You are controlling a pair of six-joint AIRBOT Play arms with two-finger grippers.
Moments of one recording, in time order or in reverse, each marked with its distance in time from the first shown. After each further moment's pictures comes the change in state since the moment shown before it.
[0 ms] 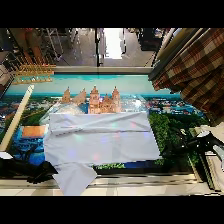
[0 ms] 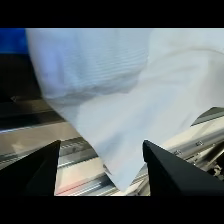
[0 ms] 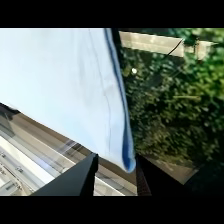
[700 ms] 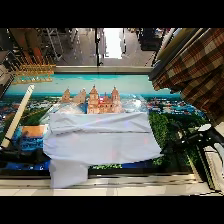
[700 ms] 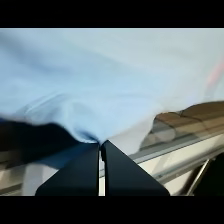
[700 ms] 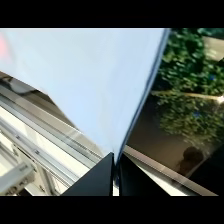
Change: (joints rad) left arm 0.069 0.059 0.221 -0.190 -0.093 0.050; right arm 0.065 0.135 0.088 0.035 0.153 0.083
